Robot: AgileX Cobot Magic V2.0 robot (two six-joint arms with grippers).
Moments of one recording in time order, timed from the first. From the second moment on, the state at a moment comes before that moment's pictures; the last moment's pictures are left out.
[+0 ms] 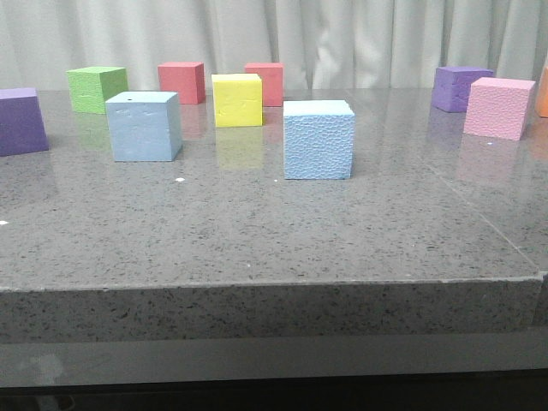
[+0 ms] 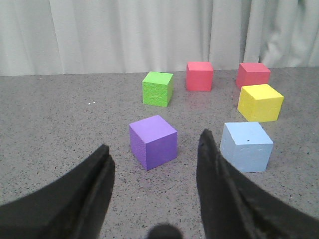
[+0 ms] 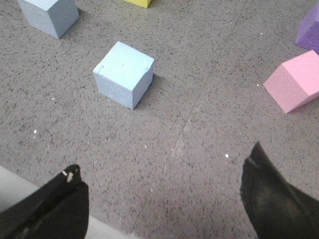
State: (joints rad) left arm -0.05 0.44 -0.62 -0.09 0.44 0.08; right arm 0.52 0.95 -1.16 -0.12 0.97 0.09
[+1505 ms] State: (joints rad) left arm -0.29 0.94 -0.98 -0.08 0.58 0.14; right arm 0.52 0.61 -0.84 -0.09 0.84 0.08
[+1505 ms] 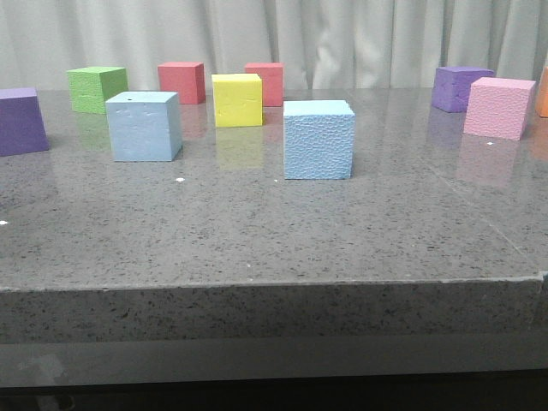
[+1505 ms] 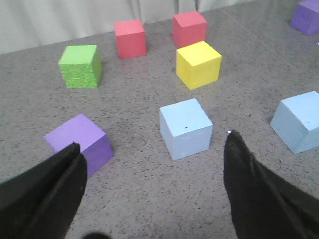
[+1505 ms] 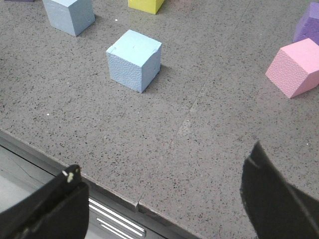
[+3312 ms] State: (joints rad) left arm -0.43 1.94 -1.70 0.13 0.92 -0.33; right arm 0.52 0.61 -0.84 -0.09 0.84 0.08
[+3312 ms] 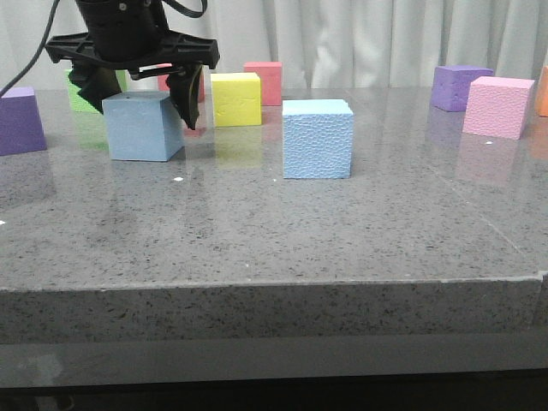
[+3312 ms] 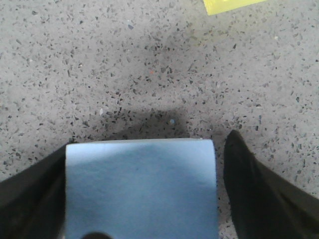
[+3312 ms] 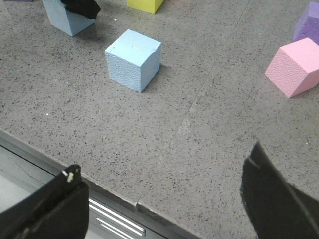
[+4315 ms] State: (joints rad) left arm -0.43 1.94 -2.01 -0.29 1.13 0.48; right arm 0.52 0.61 -0.84 -0.09 0.84 0.08
